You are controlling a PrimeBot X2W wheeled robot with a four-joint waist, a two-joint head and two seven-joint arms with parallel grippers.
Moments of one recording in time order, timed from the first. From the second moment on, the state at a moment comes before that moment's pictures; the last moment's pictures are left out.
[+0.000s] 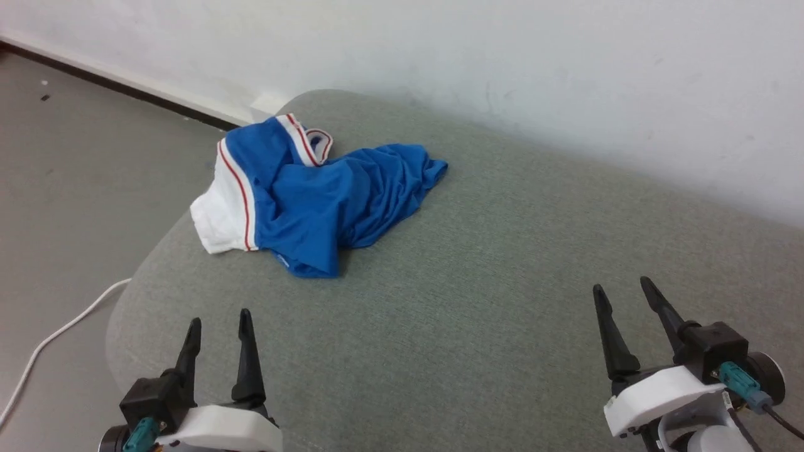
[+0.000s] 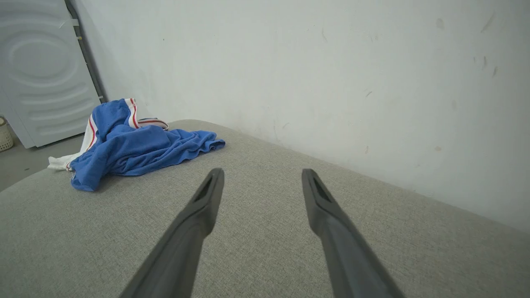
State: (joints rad) left arm 0.08 0.06 -0.01 0.03 -0.23 0.07 -0.20; right arm -0.02 -0.05 0.01 0.15 0.06 0.13 -0.18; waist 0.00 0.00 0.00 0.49
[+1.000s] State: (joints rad) left arm 0.11 0.06 -0.02 0.05 -0.30 0.10 -0.26; right arm -0.02 -0.05 0.02 0.19 0.06 0.13 -0.21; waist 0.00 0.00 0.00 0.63
